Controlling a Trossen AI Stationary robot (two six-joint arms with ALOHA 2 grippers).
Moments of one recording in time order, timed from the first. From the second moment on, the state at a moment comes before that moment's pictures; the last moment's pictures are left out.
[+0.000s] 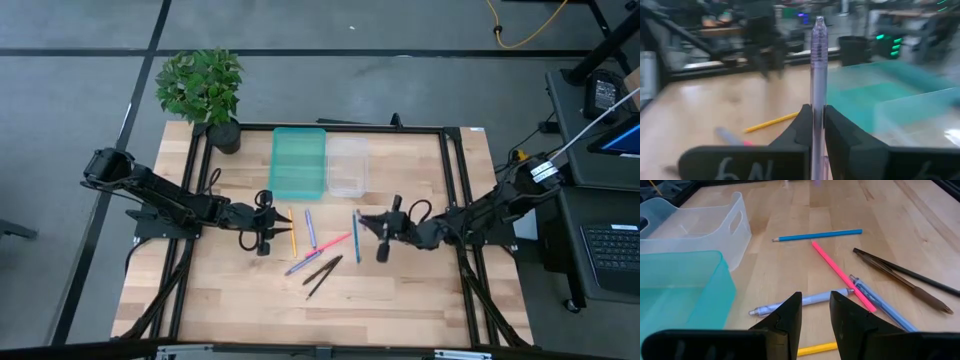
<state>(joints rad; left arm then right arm) -0.22 1.25 0.38 0.41 -0.29 -0.05 0.42 1.41 0.32 0.98 0.76 0.12</state>
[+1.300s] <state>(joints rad) -0.22 1.25 0.38 0.37 -0.30 -0.06 -0.11 1.56 0.61 0.75 0.55 0.12</state>
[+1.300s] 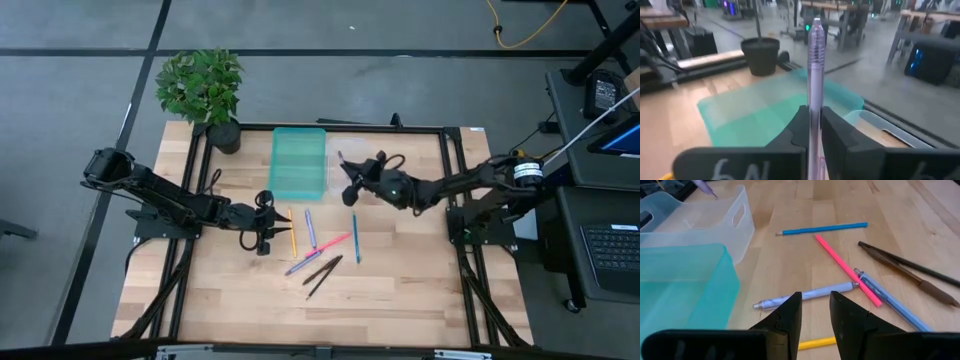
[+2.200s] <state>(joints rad) -0.22 1.25 0.38 0.35 -0.27 -0.08 -0.27 1.56 1.01 -0.21 0.25 0.24</state>
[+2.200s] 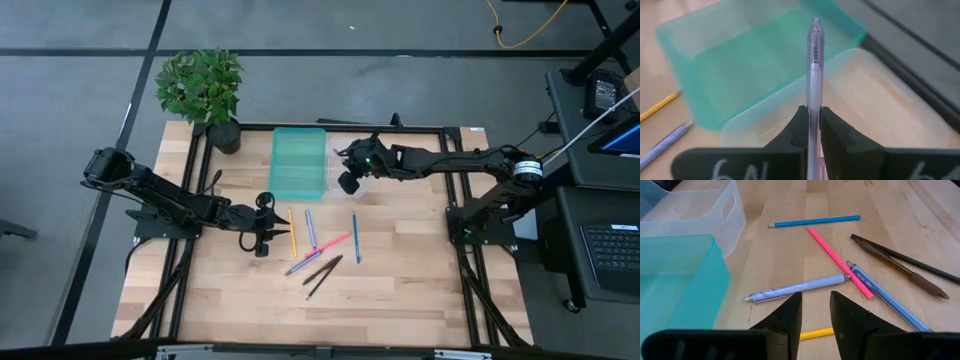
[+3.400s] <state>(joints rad) -0.22 1.25 0.38 0.35 -0.27 -0.08 -0.38 1.72 1.03 -0.23 0.15 0.24</state>
